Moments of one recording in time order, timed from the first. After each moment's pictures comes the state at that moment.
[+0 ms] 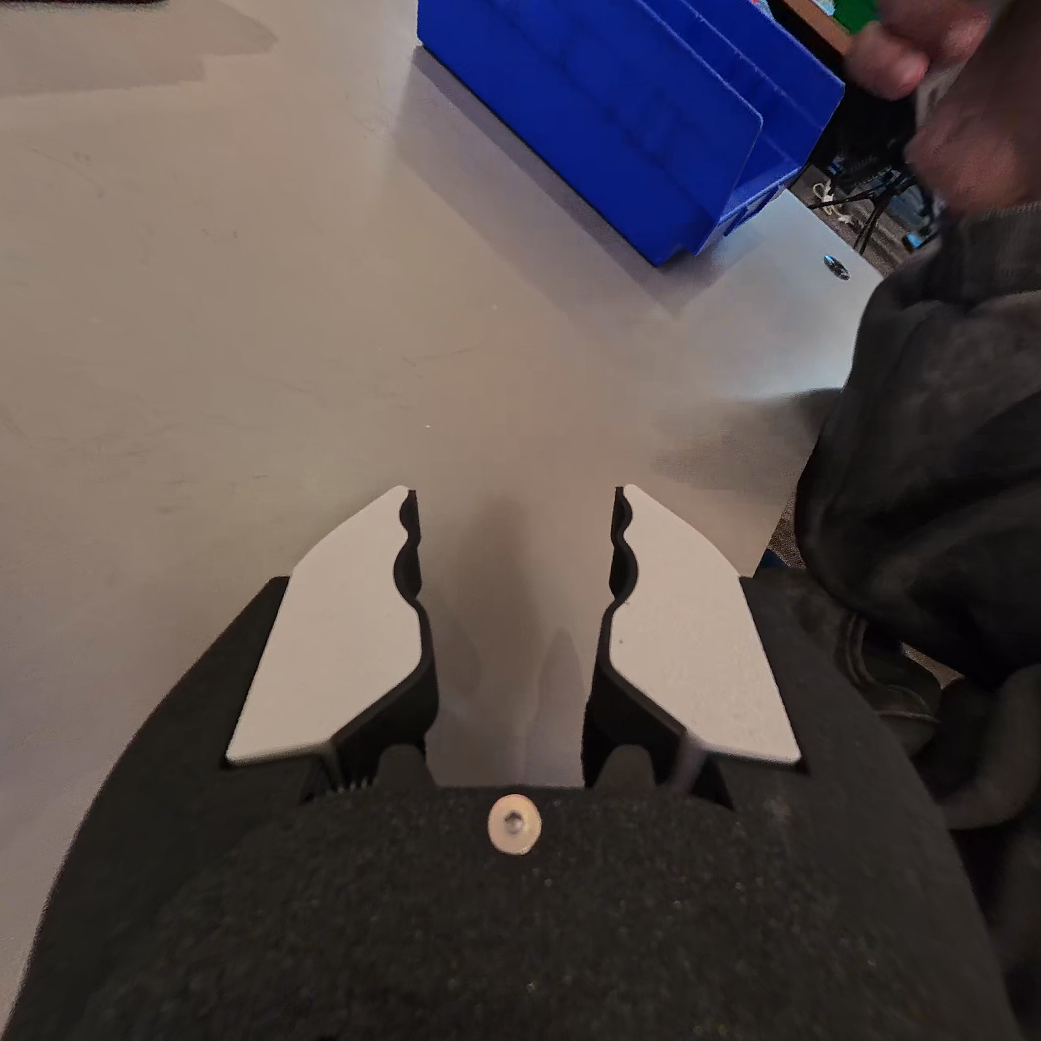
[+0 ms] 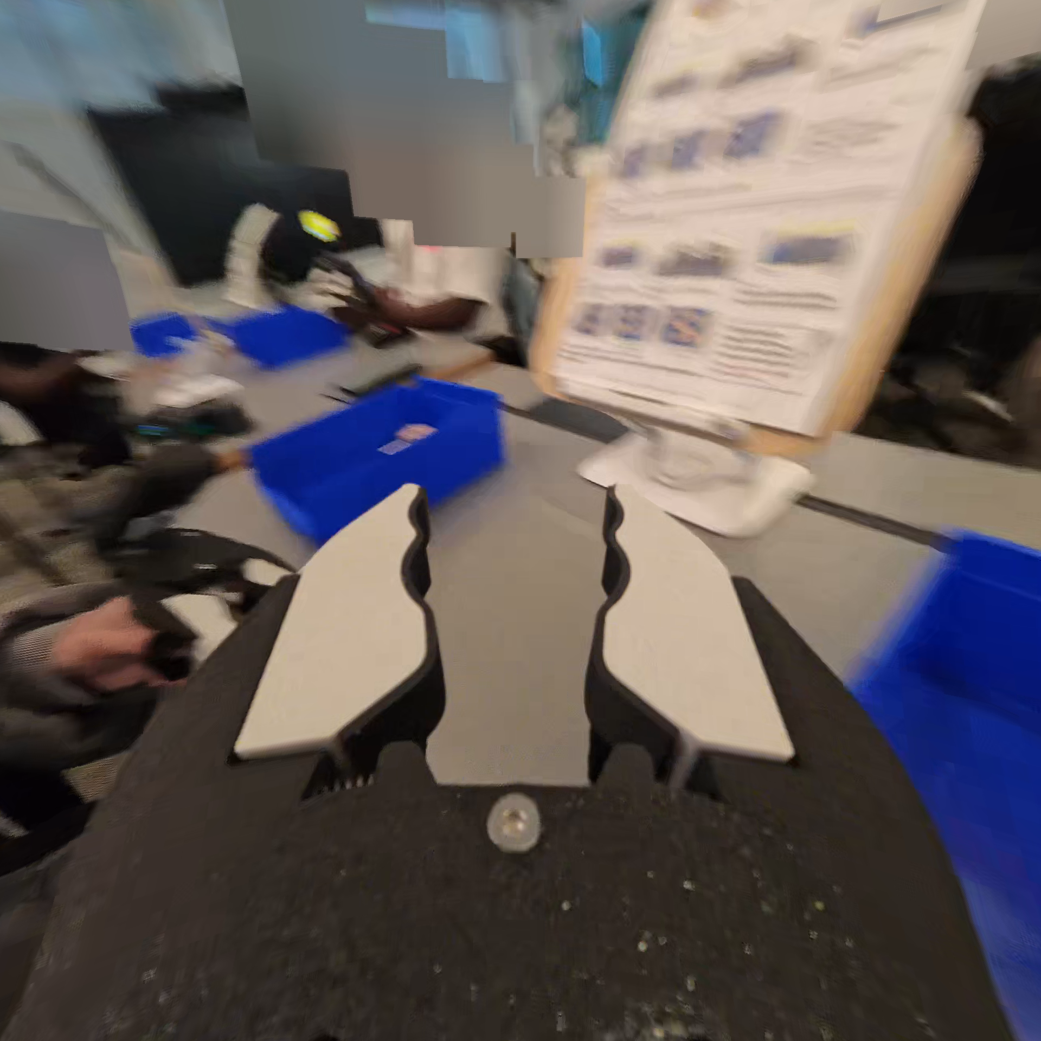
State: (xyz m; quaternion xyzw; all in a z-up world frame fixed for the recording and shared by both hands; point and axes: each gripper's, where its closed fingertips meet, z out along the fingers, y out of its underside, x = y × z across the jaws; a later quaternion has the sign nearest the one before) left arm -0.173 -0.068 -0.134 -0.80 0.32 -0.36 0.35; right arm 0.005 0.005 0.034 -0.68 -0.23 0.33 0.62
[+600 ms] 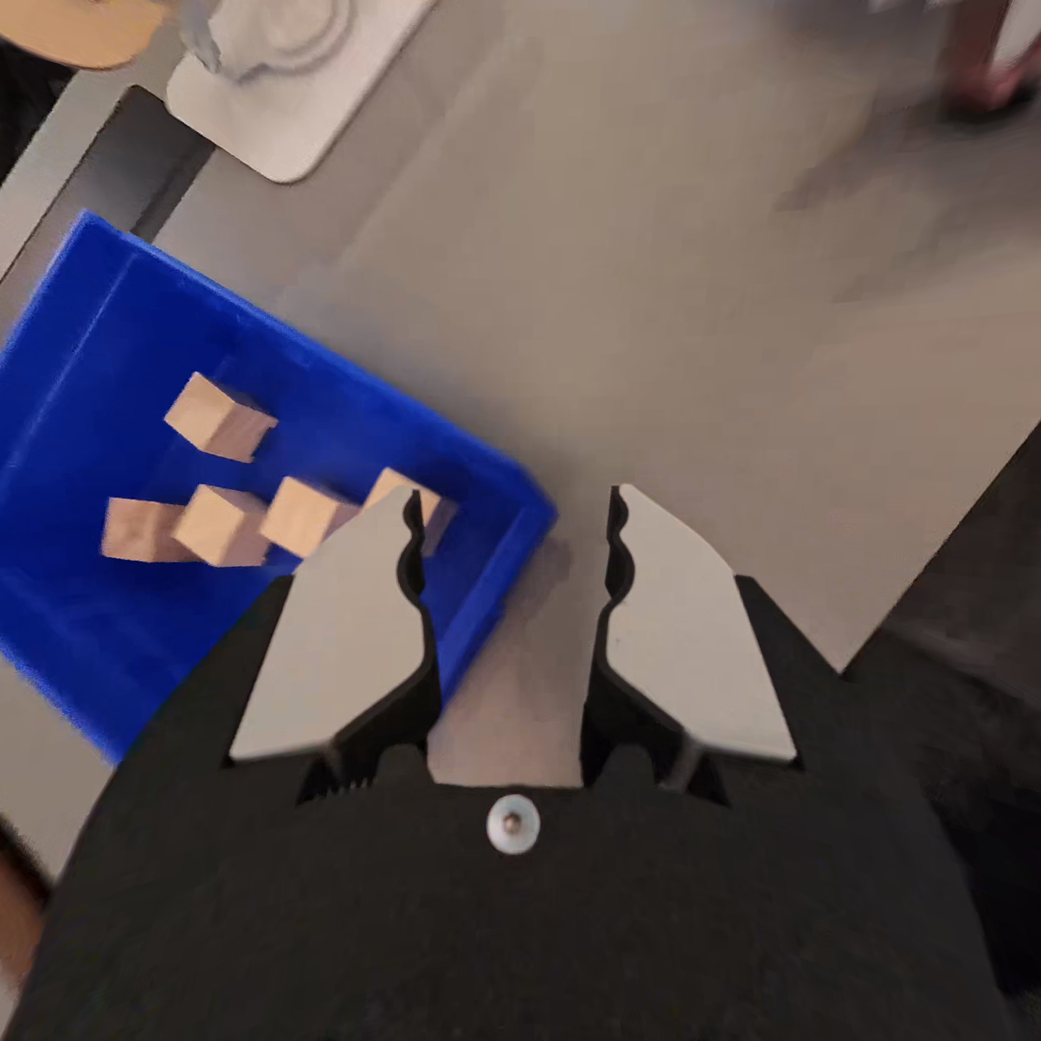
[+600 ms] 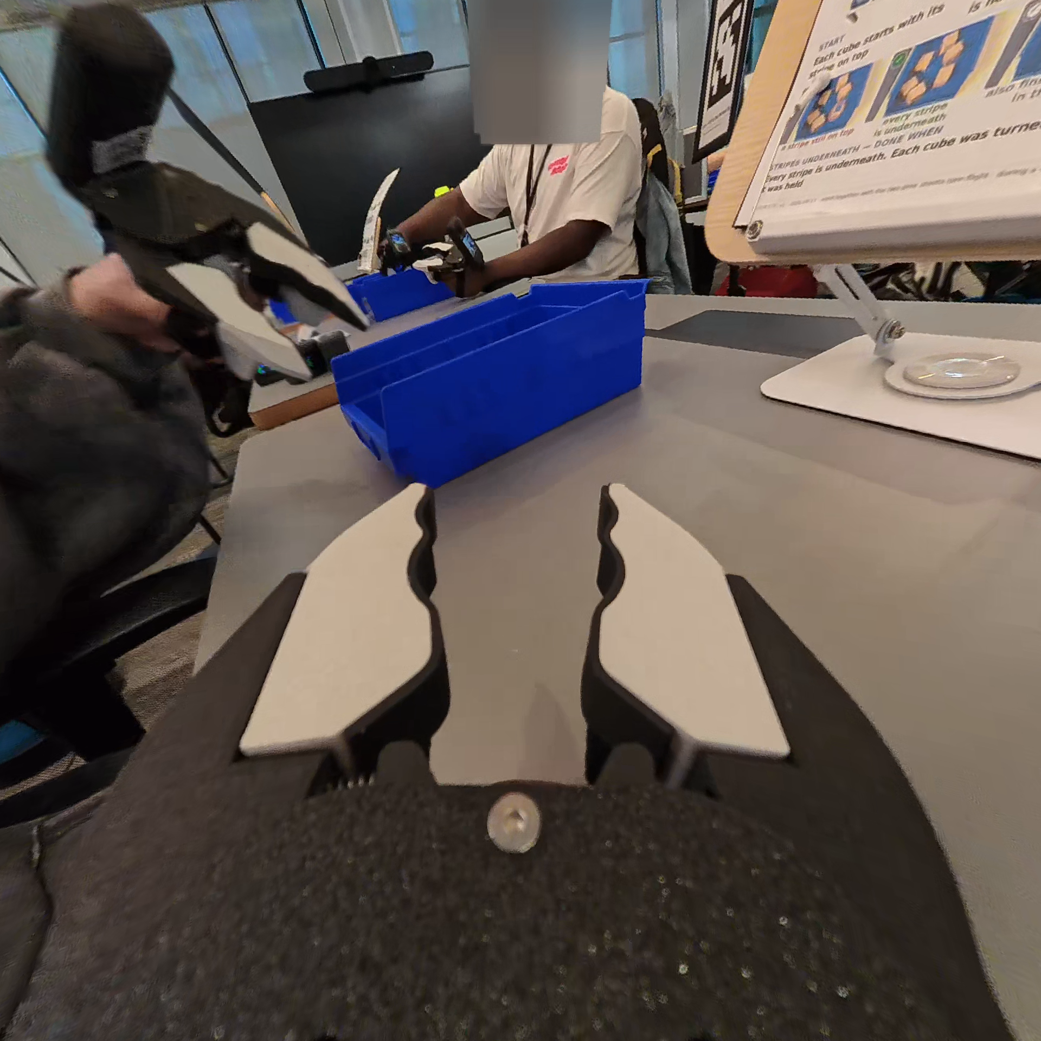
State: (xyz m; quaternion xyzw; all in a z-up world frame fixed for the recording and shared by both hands) left arm -0.345 -0.002 -0.060 -0.81 0.49 -0.07 0.32; right arm -0.112 -0.002 -0.079 -0.66 -0.27 0.42 0.56
